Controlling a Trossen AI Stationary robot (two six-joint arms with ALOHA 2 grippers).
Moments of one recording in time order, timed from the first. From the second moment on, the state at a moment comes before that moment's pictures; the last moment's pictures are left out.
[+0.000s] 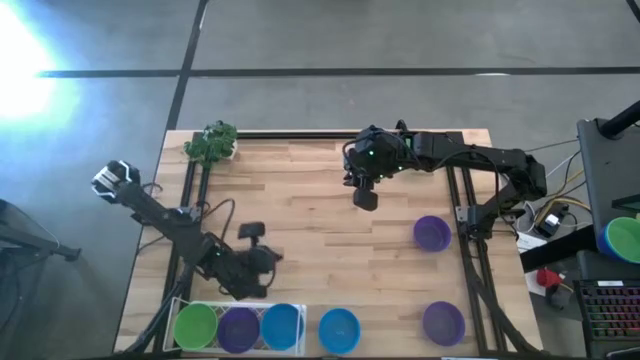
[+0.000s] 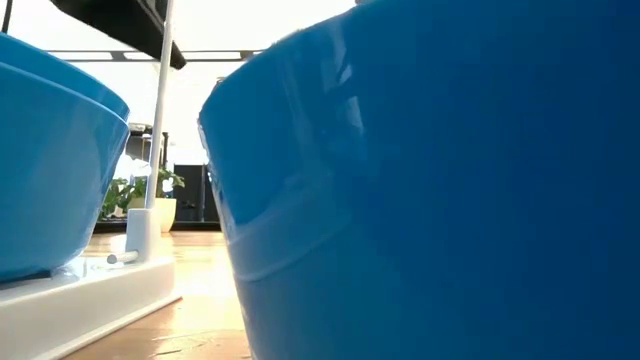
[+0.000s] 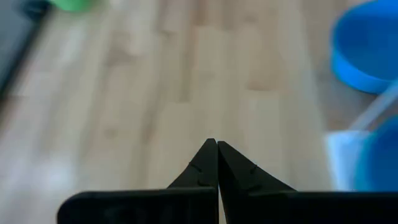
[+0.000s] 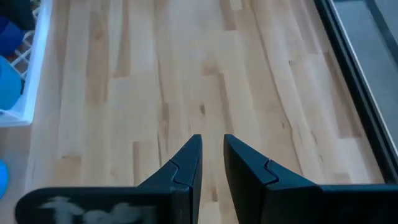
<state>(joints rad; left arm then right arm) -0.63 1.34 0.99 -0.58 -0.63 -0.42 -0.19 1.56 1.52 -0.83 -0.08 -0.02</state>
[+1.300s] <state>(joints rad) -0.62 0.93 0.66 -0.53 -1.14 -0.57 -0.60 1.56 1.42 -0.83 0.16 0.18</state>
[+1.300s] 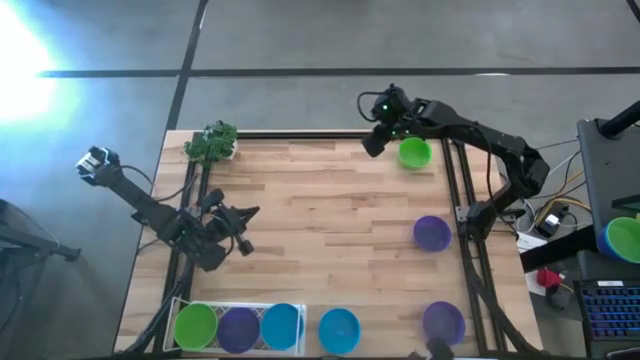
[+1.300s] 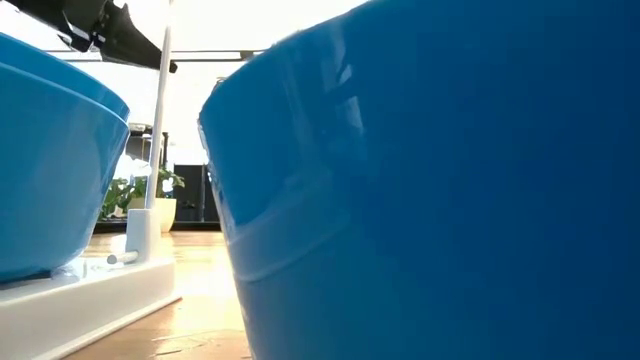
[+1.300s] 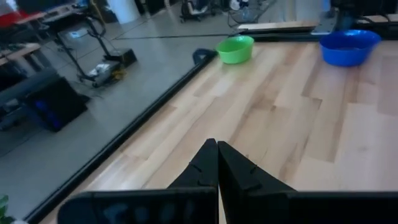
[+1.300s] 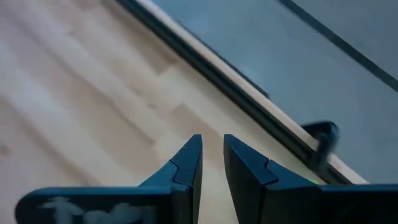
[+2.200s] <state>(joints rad) -0.62 0.93 0.67 -0.52 -1.05 -0.55 -0.77 1.56 1.19 -0.80 0.23 0.46</state>
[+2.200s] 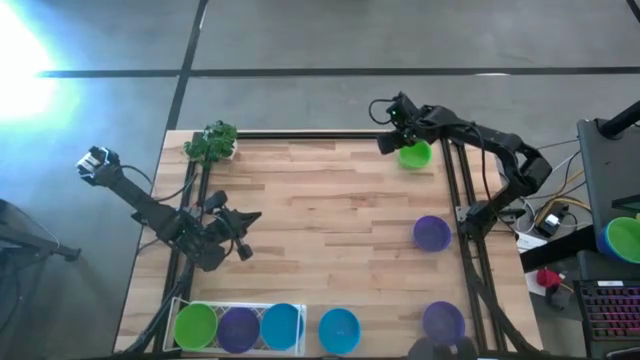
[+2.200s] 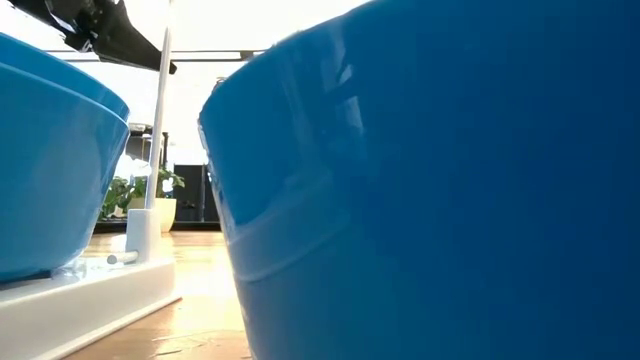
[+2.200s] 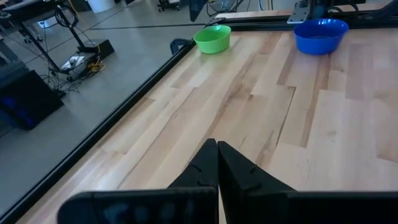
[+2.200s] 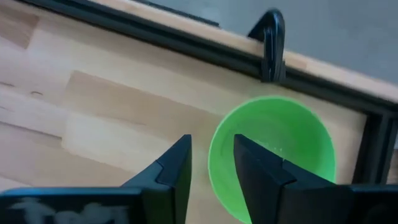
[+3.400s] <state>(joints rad) -0.62 0.93 0.67 -0.52 -1.05 -0.55 -0.79 1.56 0.93 -0.58 0.16 0.52</state>
